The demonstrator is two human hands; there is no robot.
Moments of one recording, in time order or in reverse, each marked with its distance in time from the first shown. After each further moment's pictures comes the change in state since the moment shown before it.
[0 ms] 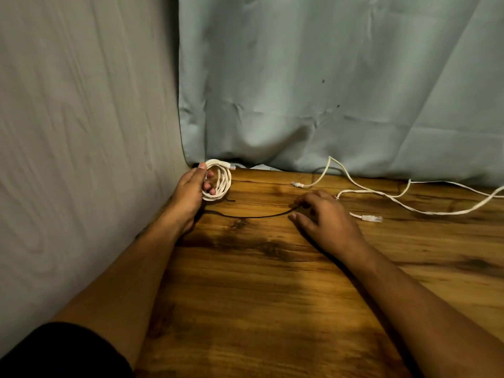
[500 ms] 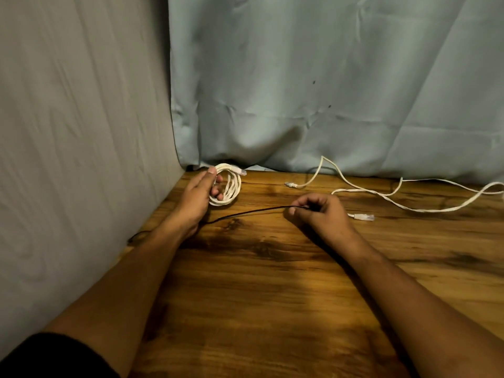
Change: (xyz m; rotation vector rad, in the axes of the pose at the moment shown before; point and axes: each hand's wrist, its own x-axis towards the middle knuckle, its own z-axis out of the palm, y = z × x) left_hand -0.006 -0.008 0.016 0.071 -0.115 0.021; right_hand -0.001 0.005 0.005 0.873 0.011 0.289
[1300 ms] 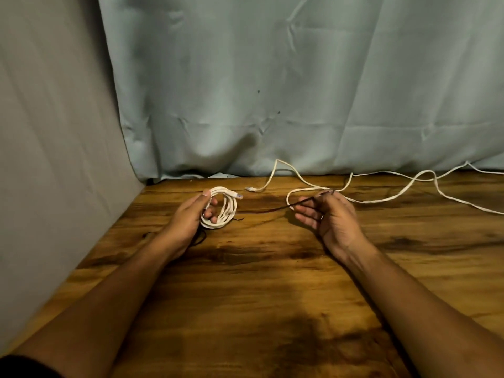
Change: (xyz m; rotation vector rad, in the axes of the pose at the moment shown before) left_hand -0.028 -0.010 0.062 0.033 -0.215 -0.097; right_hand -0.028 0.003 -0.084 0.749 0.215 0.105
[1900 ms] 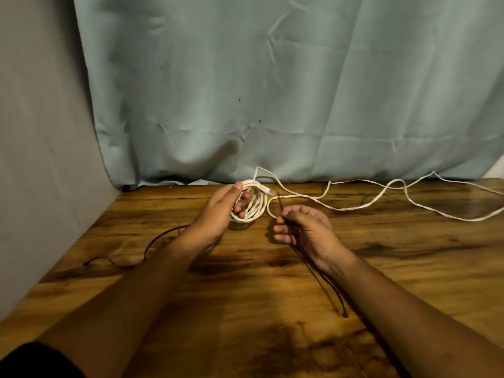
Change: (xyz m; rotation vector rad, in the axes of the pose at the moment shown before) left_hand 0.007 0.022 0.098 -0.009 -0.113 0.127; right_hand -0.012 -0.008 0.000 -0.145 -0.070 0.114
